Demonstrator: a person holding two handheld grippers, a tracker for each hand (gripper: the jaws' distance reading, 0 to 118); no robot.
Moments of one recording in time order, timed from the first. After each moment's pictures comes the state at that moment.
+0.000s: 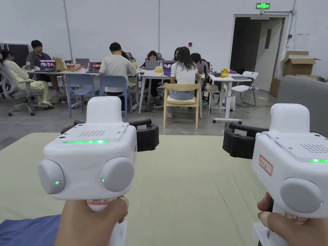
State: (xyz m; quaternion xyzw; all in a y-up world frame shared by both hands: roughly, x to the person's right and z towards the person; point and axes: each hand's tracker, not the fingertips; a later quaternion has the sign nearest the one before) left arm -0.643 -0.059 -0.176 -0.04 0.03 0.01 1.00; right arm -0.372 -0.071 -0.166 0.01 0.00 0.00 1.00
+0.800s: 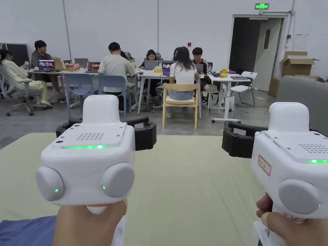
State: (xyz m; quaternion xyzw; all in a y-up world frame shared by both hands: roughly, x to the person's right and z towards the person) left arm -0.640 -0.062 -0.172 0.00 0.05 0.00 1.00; right arm -0.372 -0.071 -0.166 0.02 -0.01 0.01 1.00
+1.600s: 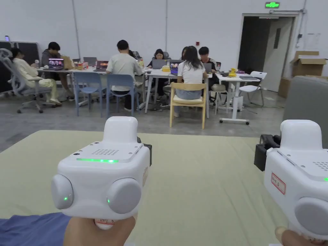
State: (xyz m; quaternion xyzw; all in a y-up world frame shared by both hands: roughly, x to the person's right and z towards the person) left arm -0.647 -0.088 -0.176 -0.09 -0.02 0.00 1.00; right arm -0.373 -0.093 -0.164 -0.02 0.00 0.03 1.00
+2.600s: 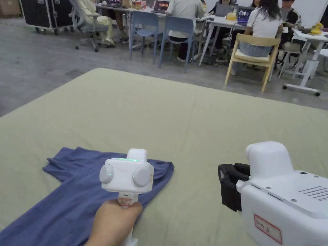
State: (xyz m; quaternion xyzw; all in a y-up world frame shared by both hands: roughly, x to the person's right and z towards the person) left arm -0.842 -0.375 -0.362 -0.41 0.06 0.06 0.91; right arm -0.576 -0.190 -0.203 -0.23 0.26 0.10 0.93
